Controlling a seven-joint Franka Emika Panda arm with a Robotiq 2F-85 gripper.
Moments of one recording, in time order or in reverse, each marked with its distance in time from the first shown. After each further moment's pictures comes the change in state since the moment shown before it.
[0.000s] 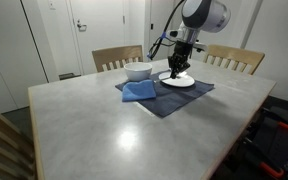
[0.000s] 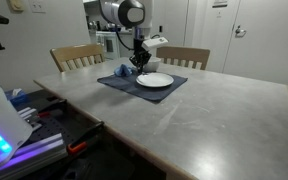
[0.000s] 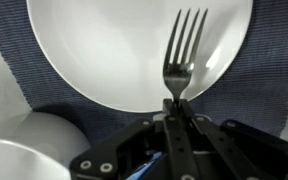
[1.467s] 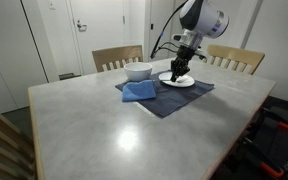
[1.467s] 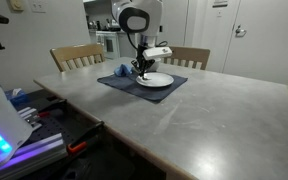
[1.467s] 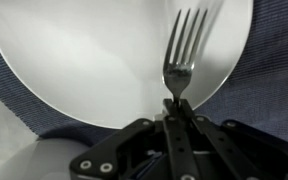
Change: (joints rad) arm -0.043 0.063 0.010 0.024 0.301 0.000 -0.128
